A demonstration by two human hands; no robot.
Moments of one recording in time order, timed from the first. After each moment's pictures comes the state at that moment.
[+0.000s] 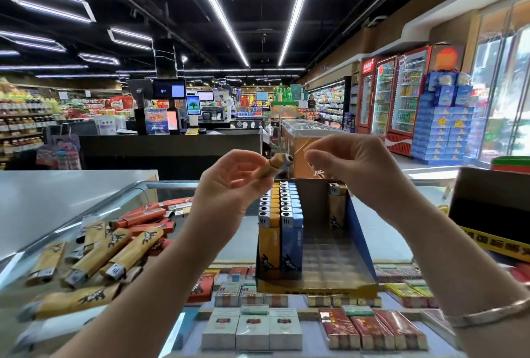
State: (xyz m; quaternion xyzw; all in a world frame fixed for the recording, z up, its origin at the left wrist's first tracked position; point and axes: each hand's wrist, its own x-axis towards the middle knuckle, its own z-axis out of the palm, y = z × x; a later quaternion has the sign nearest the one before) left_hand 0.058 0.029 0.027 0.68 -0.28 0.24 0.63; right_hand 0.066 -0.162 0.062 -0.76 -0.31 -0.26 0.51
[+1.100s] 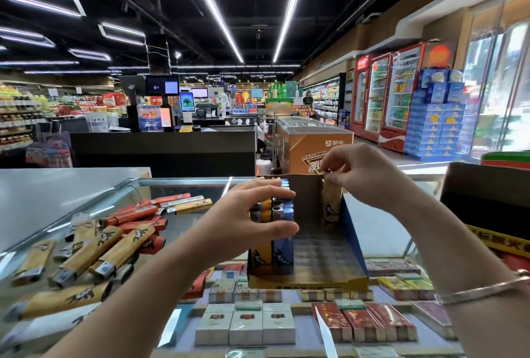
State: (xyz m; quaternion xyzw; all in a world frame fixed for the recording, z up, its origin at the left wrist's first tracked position) left_hand 0.061 0.028 0.015 0.87 -0.31 0.10 0.38; right_hand 0.084 -0.190 0.054 -0.91 -0.20 -0.27 0.27
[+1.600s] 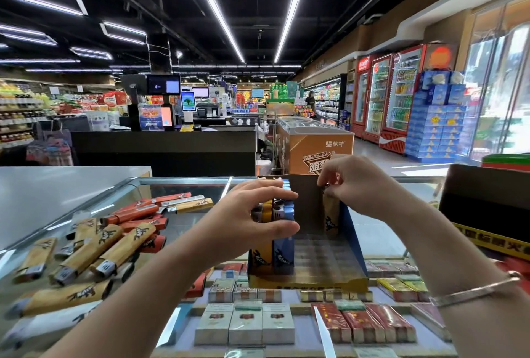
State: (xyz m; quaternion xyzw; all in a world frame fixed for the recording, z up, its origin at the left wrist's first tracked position) left_hand 0.059 0.026 0.015 0.87 -0.31 0.10 0.37; right_hand 0.092 -0.188 0.045 -0.93 -0.20 -0.24 0.18
